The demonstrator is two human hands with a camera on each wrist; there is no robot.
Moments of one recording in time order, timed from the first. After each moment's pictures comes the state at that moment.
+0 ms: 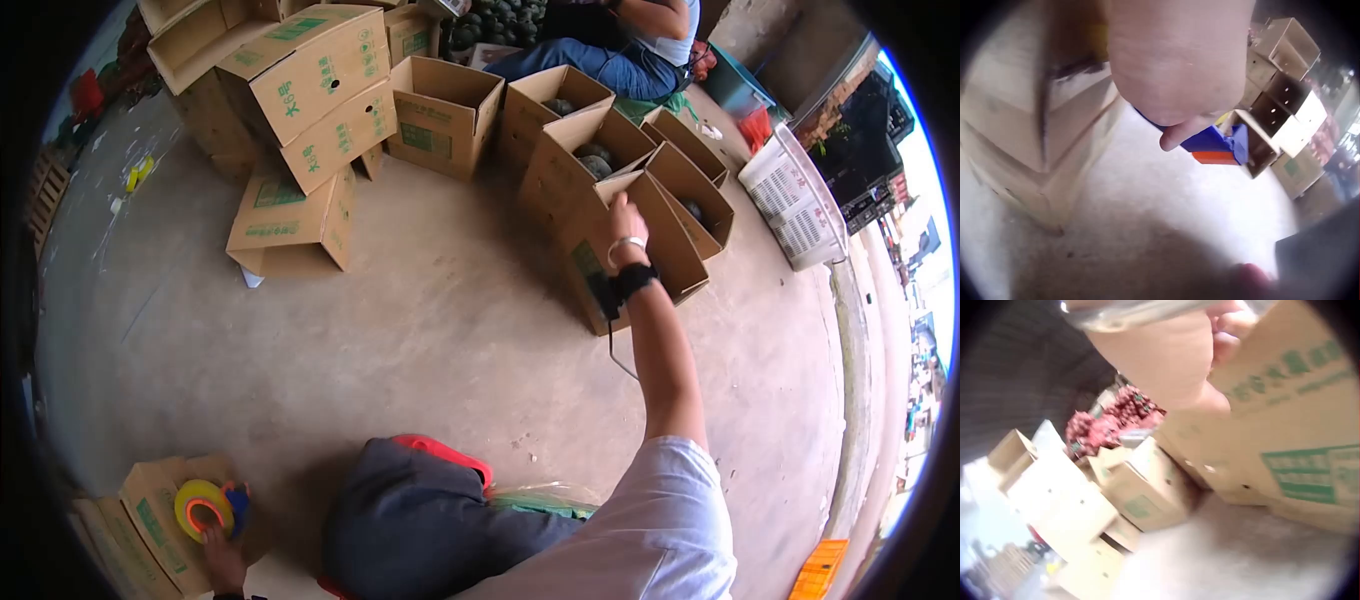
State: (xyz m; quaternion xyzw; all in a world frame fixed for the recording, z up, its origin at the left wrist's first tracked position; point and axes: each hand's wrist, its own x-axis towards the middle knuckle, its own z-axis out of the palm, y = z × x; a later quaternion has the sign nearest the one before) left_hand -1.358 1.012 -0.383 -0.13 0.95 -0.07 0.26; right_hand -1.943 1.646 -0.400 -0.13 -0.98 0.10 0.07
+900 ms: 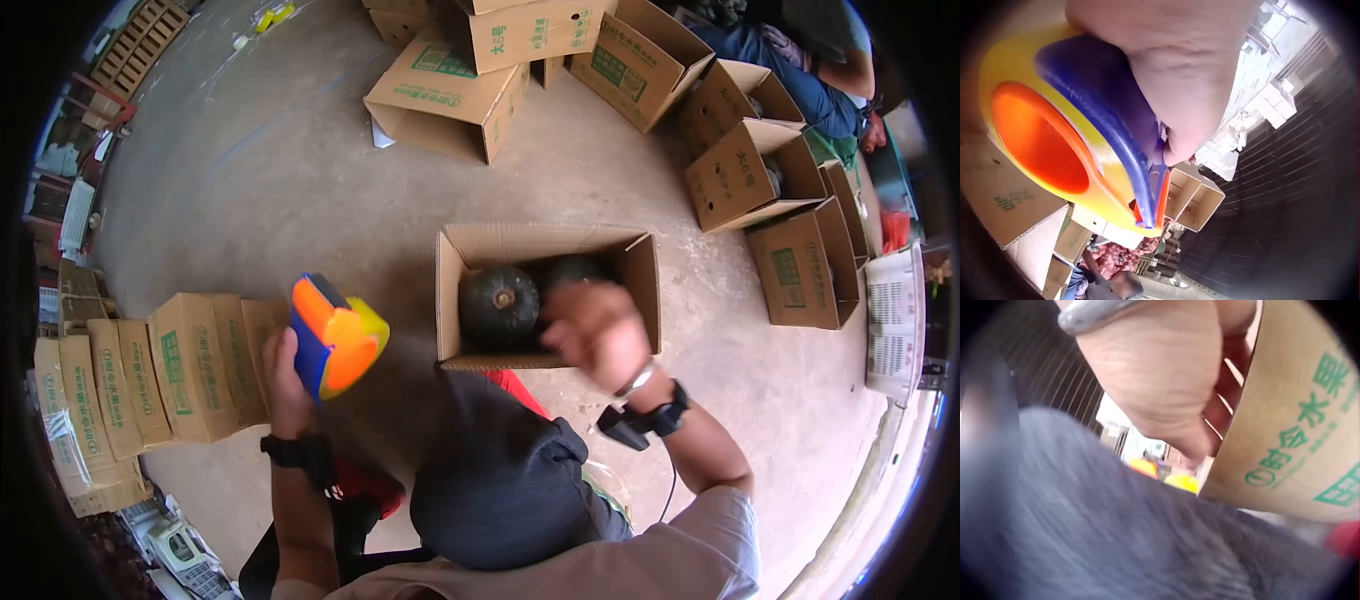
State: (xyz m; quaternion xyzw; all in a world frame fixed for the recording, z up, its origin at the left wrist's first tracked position) left_hand -1.509 1.124 -0.381 -0.34 0.62 0.67 -0.24; right_hand -1.727 1.425 -0.373 0.48 -0.78 0.39 -0.01
